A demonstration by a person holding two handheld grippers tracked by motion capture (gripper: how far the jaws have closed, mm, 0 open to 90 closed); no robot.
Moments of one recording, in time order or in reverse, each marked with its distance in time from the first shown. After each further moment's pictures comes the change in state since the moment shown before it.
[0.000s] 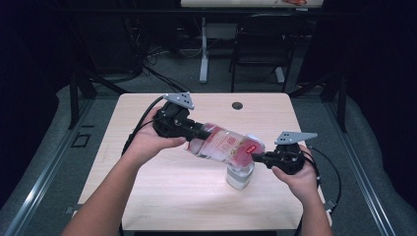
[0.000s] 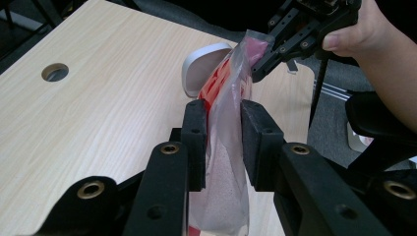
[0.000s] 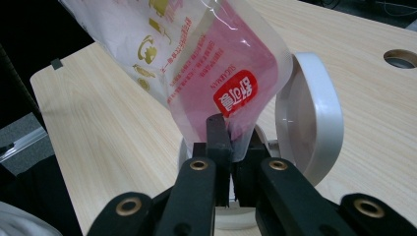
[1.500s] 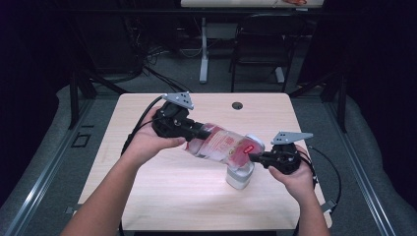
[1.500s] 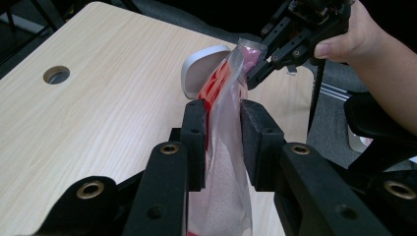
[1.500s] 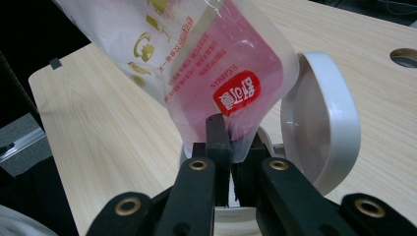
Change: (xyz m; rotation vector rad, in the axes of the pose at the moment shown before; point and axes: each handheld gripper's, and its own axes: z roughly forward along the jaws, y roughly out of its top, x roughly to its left) left arm -0.002 0.001 -0.002 -0.009 -0.004 0.005; right arm 0.002 0.000 0.009 -0.002 0.002 0.006
